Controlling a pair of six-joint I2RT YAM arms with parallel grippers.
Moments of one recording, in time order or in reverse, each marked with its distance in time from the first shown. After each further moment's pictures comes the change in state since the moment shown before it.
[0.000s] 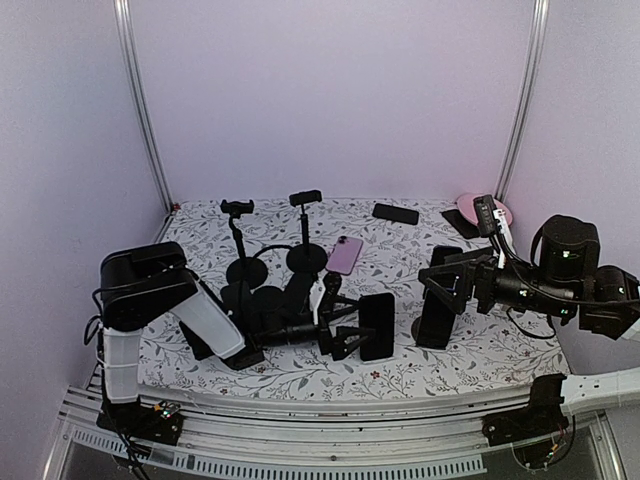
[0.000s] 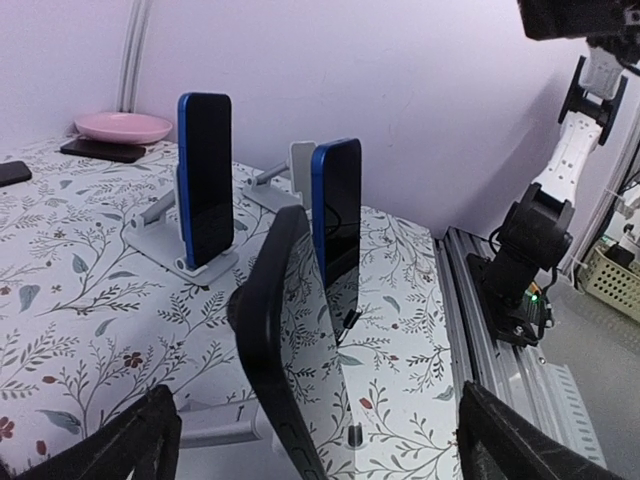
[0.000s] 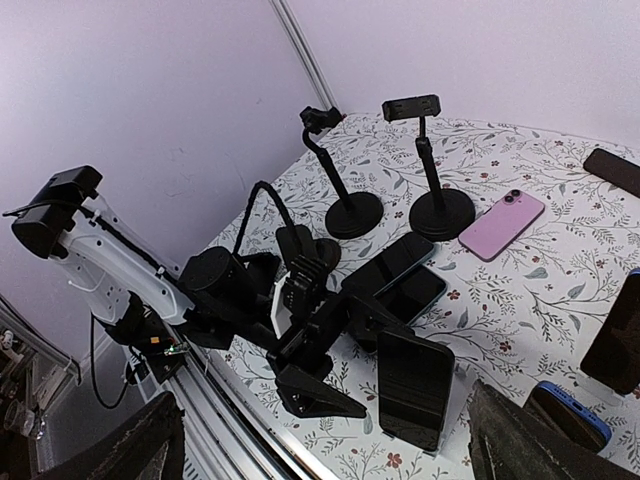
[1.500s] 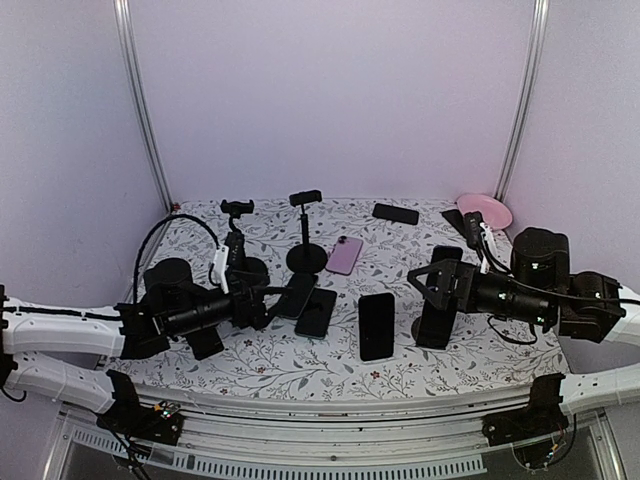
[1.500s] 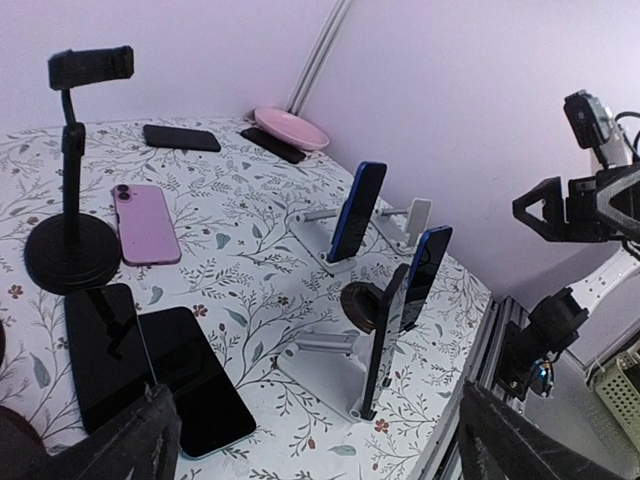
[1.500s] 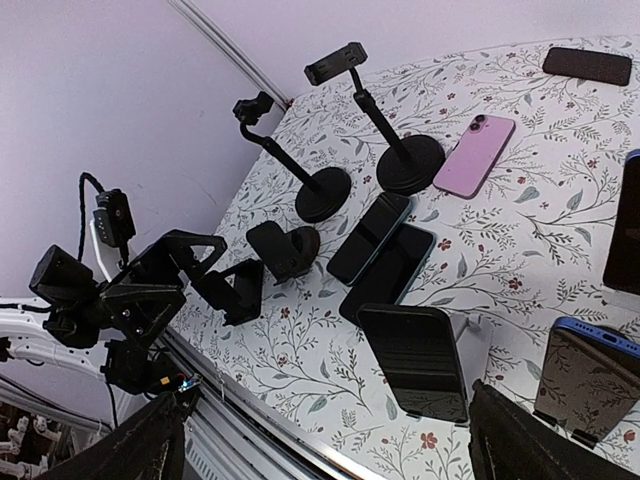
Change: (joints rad) left arm 0.108 -0.974 -0.320 -0.777 -0.272 -0.178; right arm 0.000 0.068 -0.060 0.029 0.079 0.291
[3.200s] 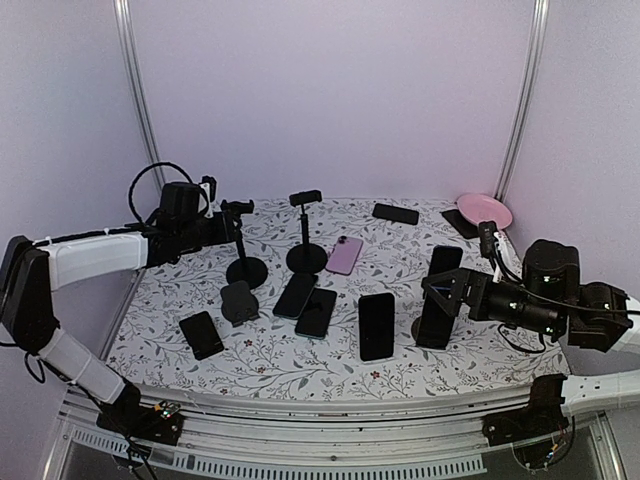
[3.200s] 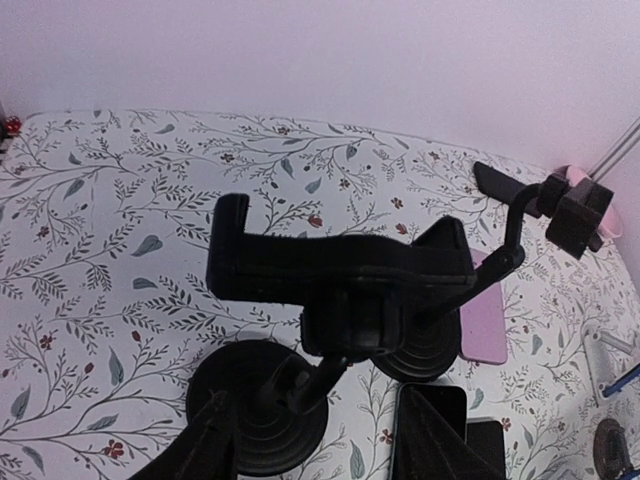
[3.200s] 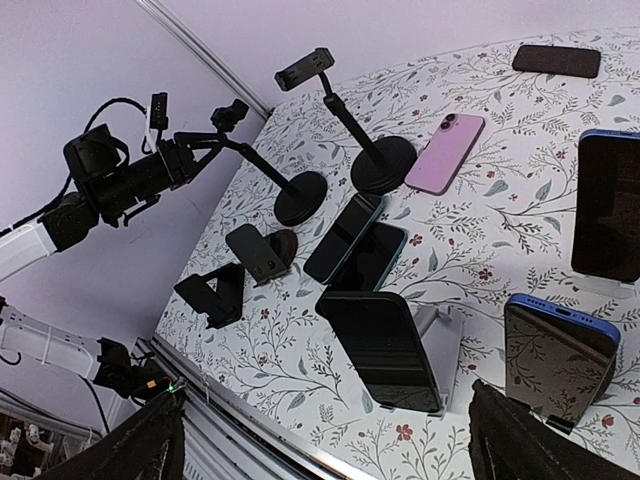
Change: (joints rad) left arm 0.506 0.359 0.512 -0.510 -0.144 0.061; right arm 0.000 -0.103 -0.076 -0.034 0.052 0.021
